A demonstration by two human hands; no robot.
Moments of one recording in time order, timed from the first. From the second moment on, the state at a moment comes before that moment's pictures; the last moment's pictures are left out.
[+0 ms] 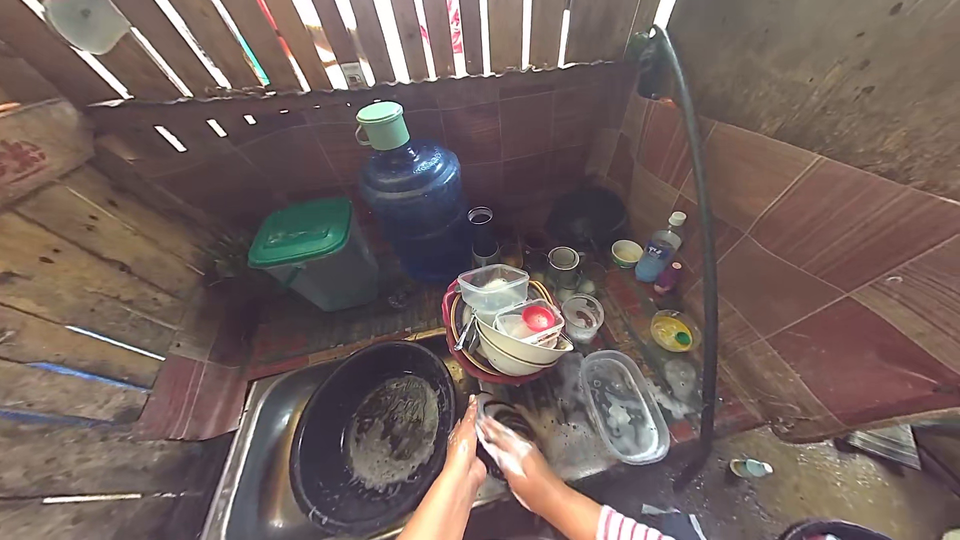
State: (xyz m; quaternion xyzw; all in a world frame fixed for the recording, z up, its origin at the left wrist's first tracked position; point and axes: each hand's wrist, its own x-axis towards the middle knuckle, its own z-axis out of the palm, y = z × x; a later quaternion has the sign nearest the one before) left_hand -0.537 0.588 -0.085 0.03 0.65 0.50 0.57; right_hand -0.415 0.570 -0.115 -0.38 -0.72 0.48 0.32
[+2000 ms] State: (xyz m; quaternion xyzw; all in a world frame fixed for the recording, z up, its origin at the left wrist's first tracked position) left_hand -0.520 0.555 -0.080 0.56 0.58 0.25 0.54; right_hand -0.351 0.608 -0.170 -0.63 -0.38 0.48 0.46
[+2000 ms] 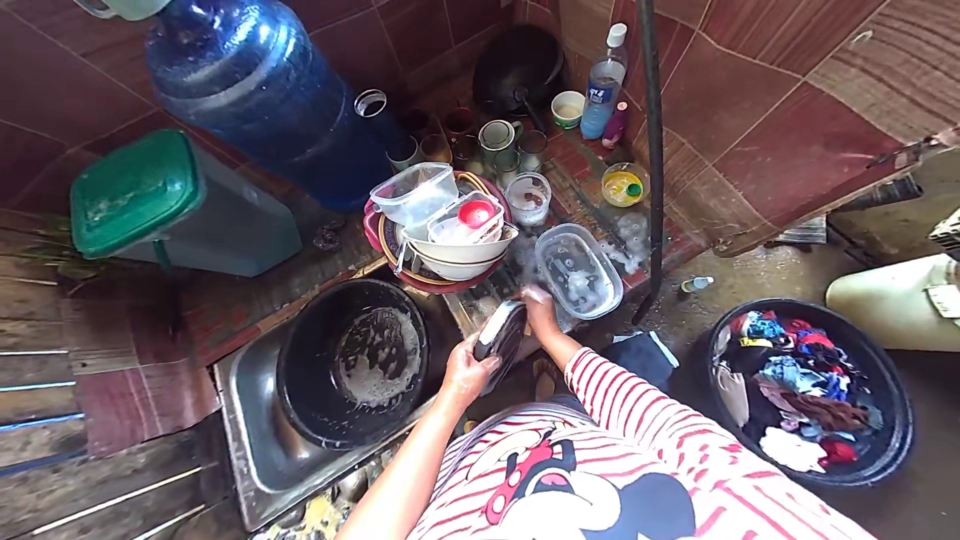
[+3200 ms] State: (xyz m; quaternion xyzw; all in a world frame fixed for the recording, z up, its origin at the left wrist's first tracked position) left_hand -0.548 0.558 -0.100 0.82 0.39 0.30 0.28; right_hand -0.318 0.571 -0.136 -0.61 -0.17 0.69 0.34
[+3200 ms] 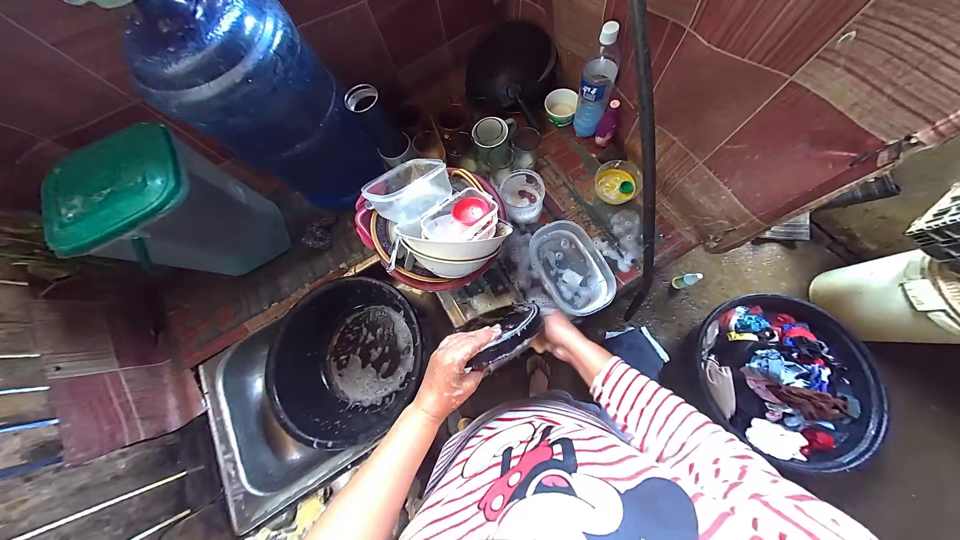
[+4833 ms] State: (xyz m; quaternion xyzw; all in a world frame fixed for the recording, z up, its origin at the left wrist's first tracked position) left_hand -0.516 0.556 -0.121 0.05 0.69 0.39 0.61; right_hand -0.366 0.557 -0.166 -0.37 -0.78 0.41 0.30
